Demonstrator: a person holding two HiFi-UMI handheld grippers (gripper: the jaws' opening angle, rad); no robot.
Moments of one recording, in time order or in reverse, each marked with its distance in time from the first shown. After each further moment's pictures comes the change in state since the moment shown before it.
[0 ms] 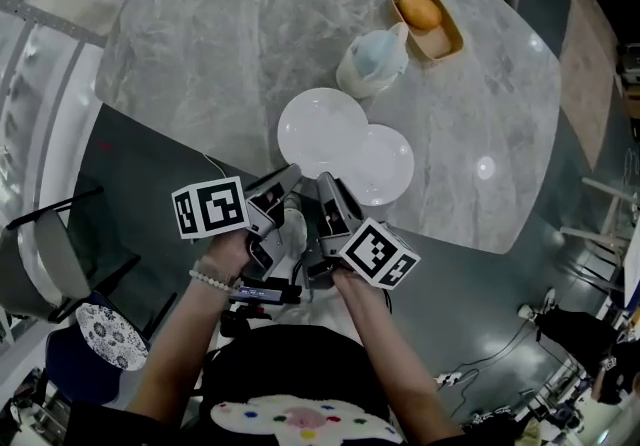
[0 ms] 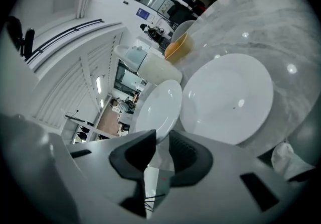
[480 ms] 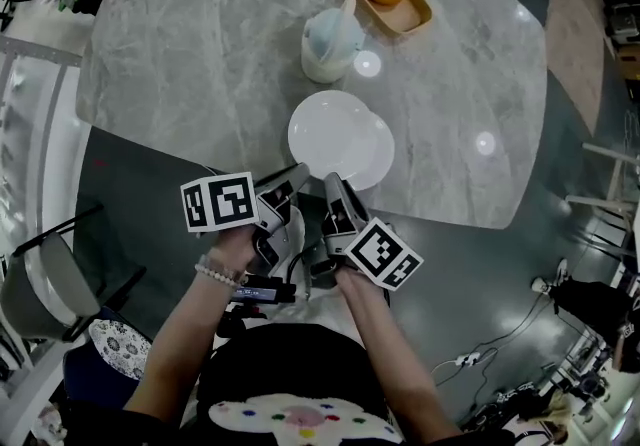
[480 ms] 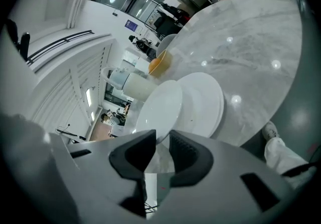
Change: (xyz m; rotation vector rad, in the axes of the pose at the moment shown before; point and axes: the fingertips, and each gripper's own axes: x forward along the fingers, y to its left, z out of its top) left arm 0.042 -0.013 -0.043 0.054 0.147 -0.001; right arm -0.040 -0.045 0.017 0.101 -0.109 -0.084
